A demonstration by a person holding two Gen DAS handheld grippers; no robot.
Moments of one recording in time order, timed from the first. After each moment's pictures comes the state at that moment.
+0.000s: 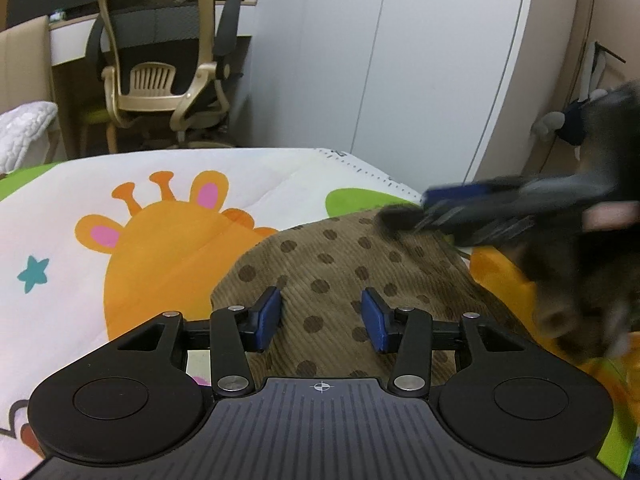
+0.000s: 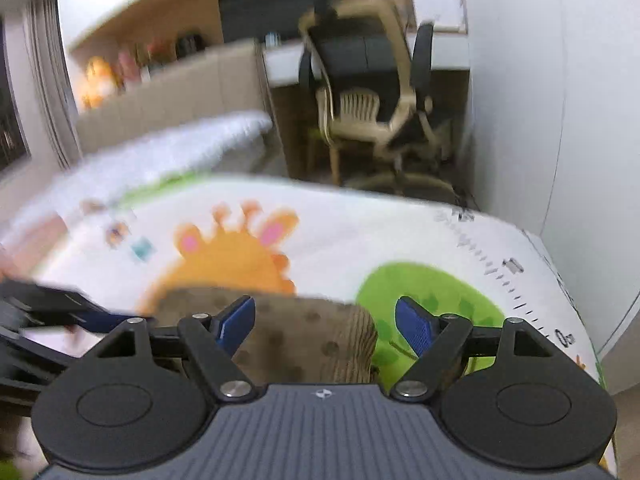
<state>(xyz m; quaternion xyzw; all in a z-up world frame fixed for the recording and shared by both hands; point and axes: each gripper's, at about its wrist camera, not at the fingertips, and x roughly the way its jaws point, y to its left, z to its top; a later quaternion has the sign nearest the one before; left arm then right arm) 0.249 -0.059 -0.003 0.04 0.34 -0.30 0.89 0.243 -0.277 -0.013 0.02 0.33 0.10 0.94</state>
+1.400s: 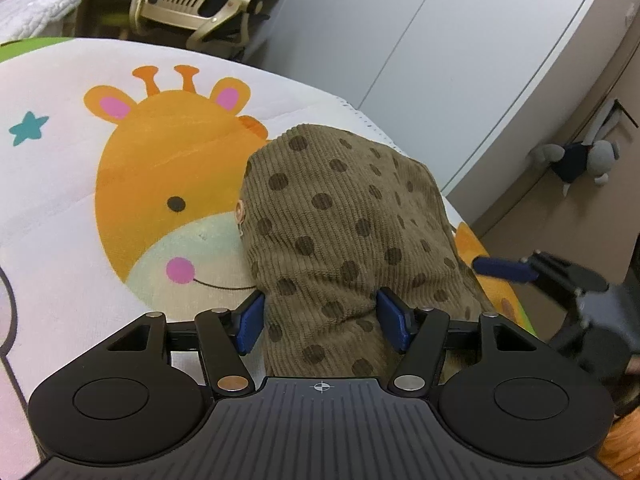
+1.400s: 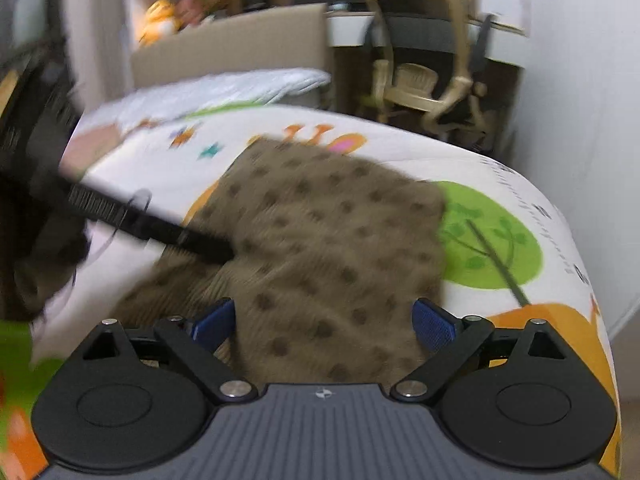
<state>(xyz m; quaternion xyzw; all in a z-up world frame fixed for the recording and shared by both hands) 0.238 -0.020 -0.035 -0.08 0.43 -0.30 0.85 0.134 -0.271 -0.019 0.01 0.33 0.14 0.93</state>
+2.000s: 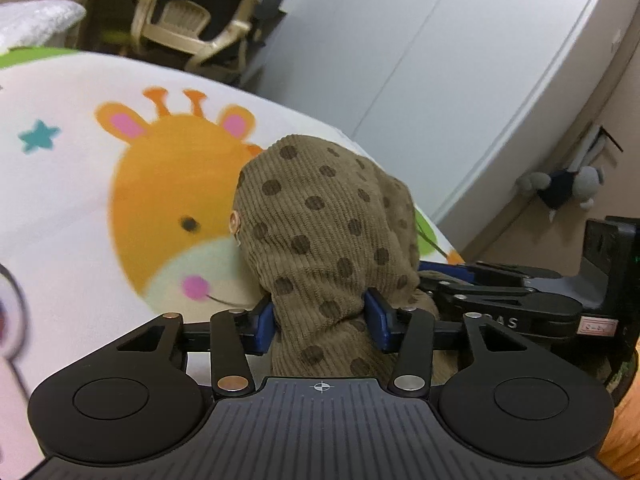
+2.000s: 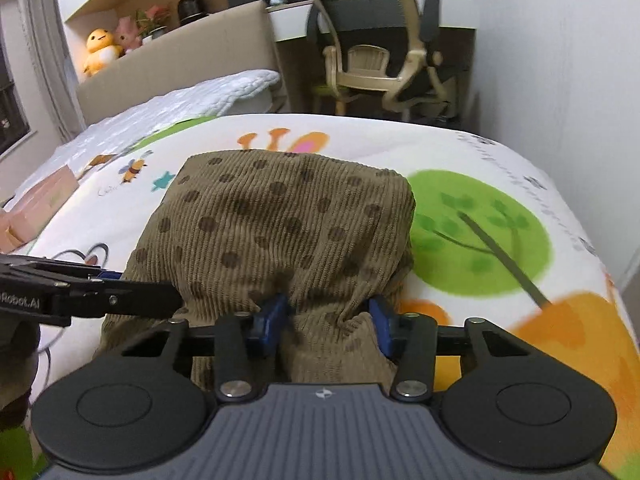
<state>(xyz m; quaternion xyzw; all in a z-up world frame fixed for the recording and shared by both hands) 0.237 0.010 -0.035 -0.12 0.38 -0.31 0.86 0.197 -0.242 -0.031 0.05 0.36 0.11 0.93</state>
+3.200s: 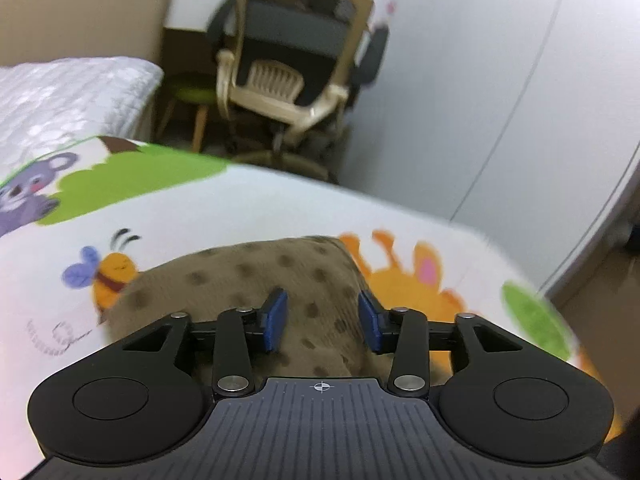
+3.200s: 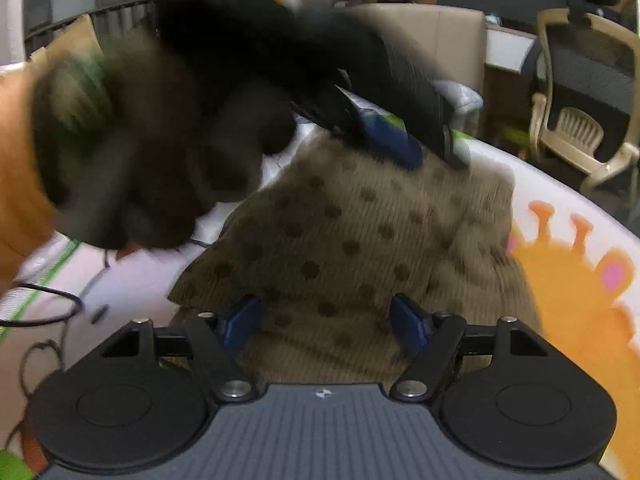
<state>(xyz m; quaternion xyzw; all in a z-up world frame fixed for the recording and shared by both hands) 0.371 0.132 0.011 -0.10 0.33 -0.21 0.91 0.256 -0.015 -0.046 -0.10 0.30 0.32 0.89</state>
